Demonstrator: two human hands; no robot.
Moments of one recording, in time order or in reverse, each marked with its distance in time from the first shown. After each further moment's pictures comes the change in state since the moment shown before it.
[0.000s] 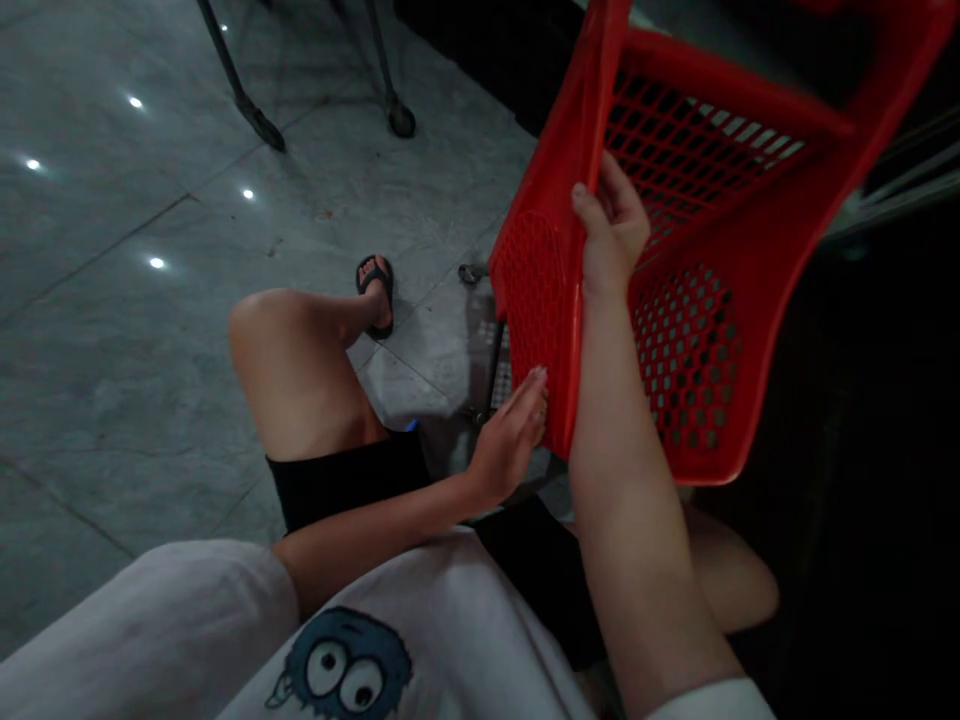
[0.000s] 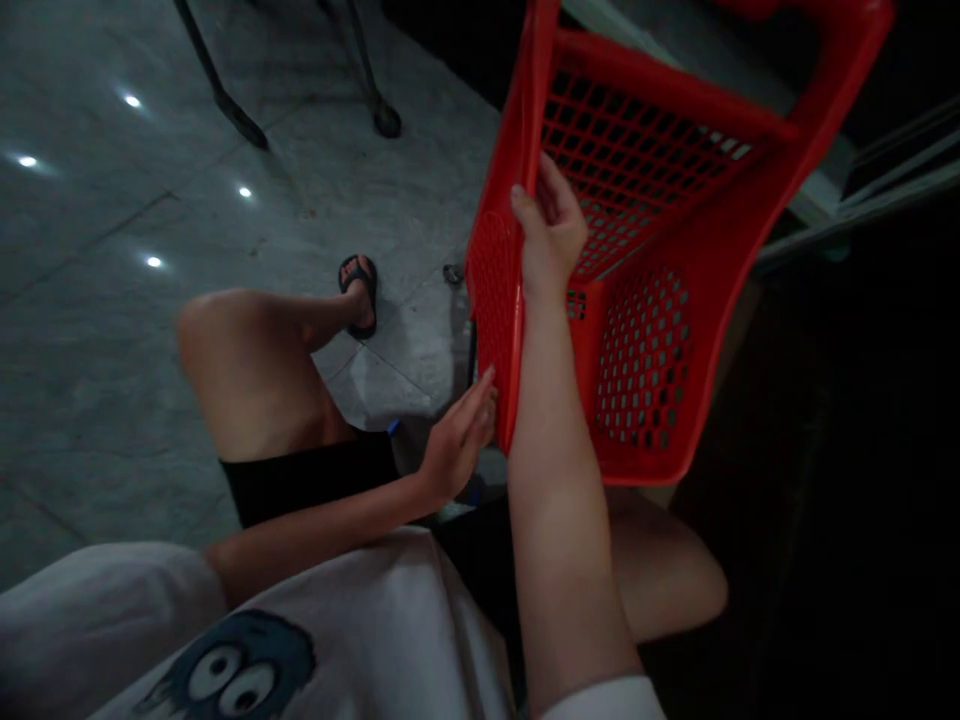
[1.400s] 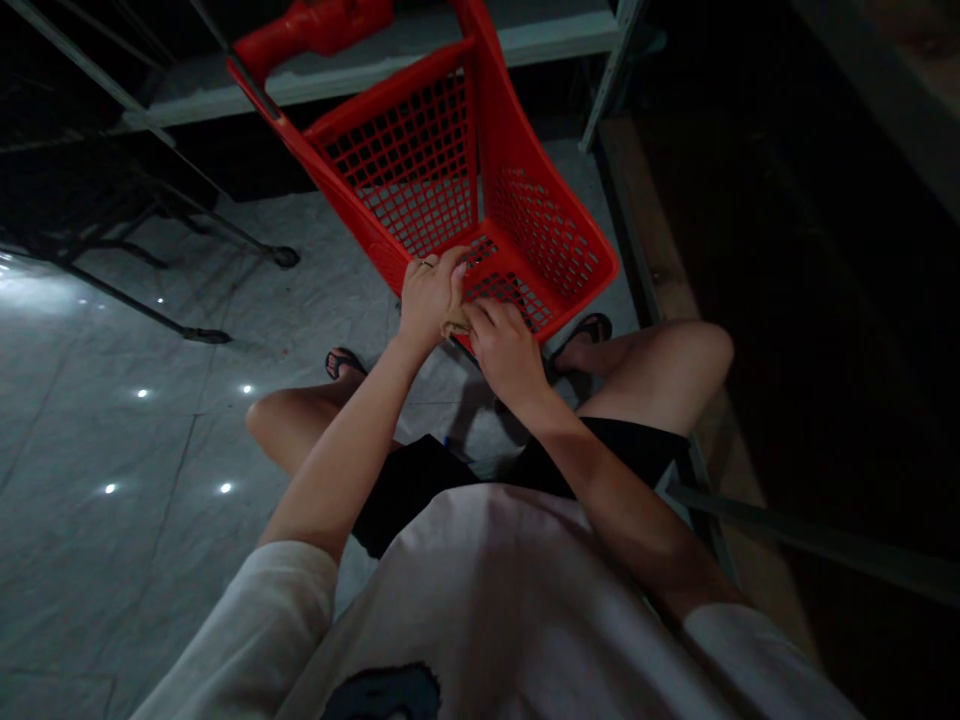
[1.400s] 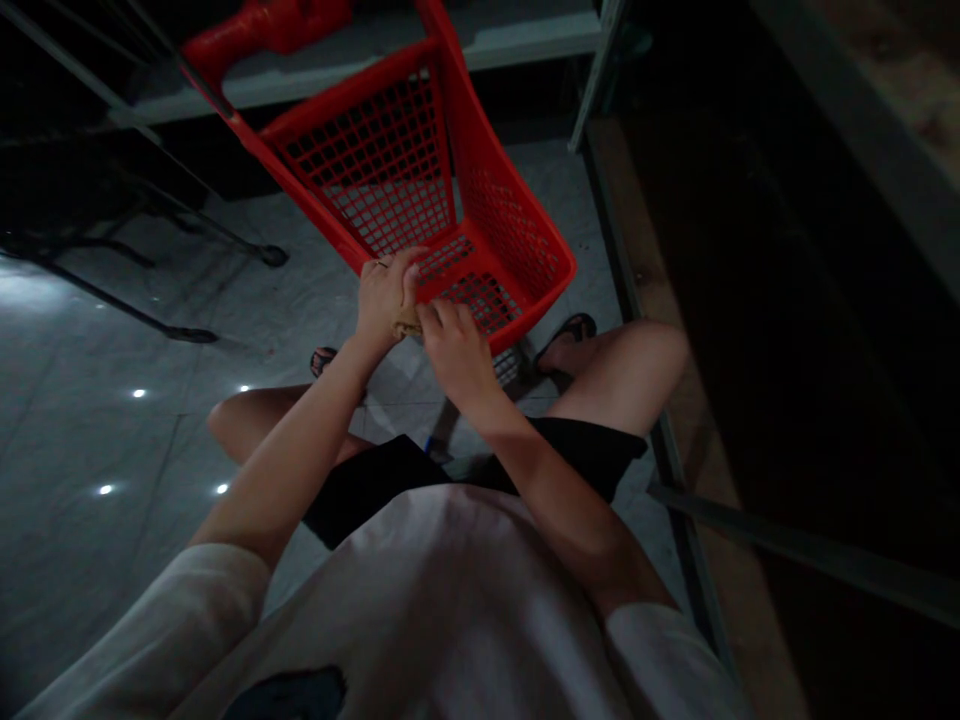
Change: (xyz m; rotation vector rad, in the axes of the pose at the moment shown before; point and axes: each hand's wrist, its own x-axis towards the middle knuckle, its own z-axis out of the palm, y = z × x) left_hand 0.142 0.050 0.020 1.020 -0.469 0.636; right_hand -0.280 -0.089 -0.024 -1.030 0.244 -0.031
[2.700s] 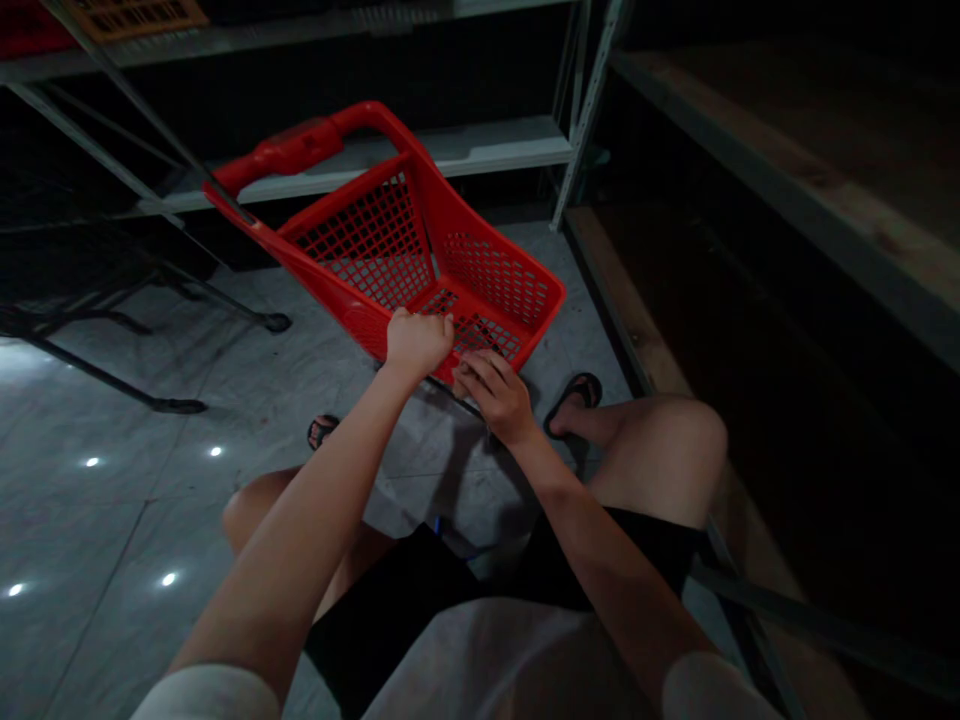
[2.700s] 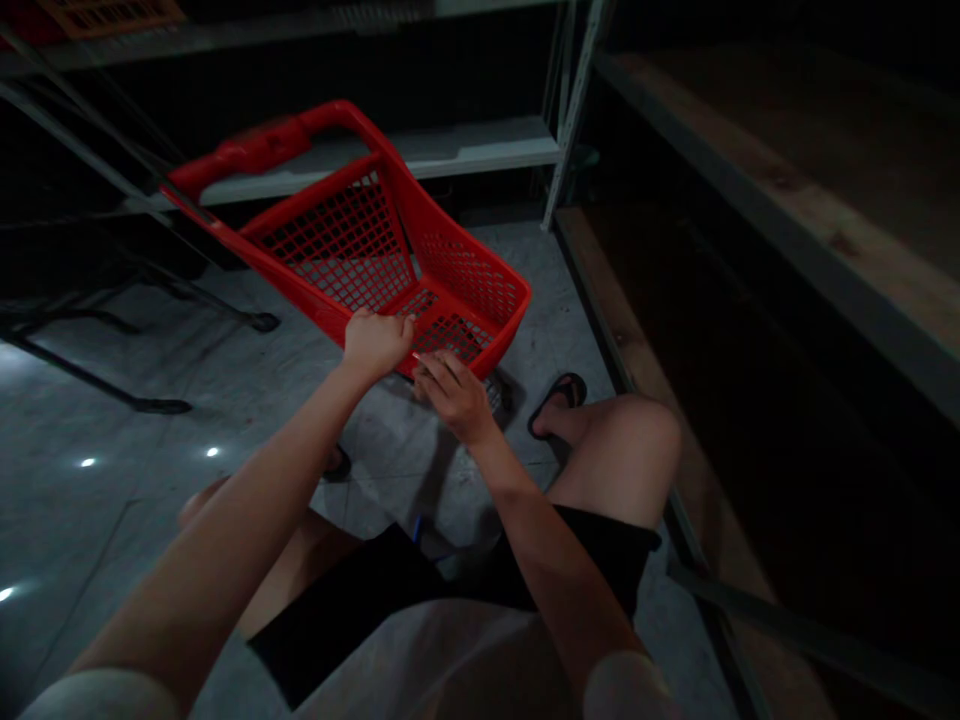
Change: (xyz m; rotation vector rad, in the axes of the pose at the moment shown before) left_hand 0.077 -0.006 -0.015 0.497 -0.373 0.029; right_hand 0.048 0.082 0.067 -0.013 0.515 -0.432
